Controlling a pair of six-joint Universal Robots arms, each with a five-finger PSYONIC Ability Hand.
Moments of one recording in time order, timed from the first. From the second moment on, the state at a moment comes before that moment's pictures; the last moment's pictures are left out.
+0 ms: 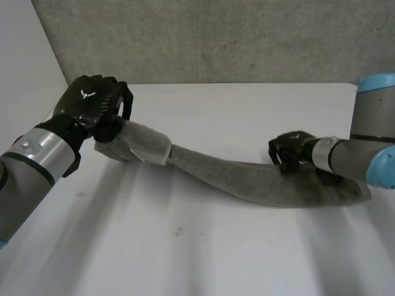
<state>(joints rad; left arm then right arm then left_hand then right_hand) 4.43 -1.62 -1.72 3.39 -1.25 3.32 1.79 -0.71 0.89 0.45 1.19 2.71 1.18 1.21 1.22 1.22 1.02 1.30 1.30 1.30 1.33 1.13</state>
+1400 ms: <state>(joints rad) 4.53 -1.89 -1.75 3.43 -1.14 3.21 1.80 -0.92 1.09 0.40 1.25 2.69 1.19 1.22 1.22 1.22 1.02 0.36 0.36 0.37 0.36 0.20</state>
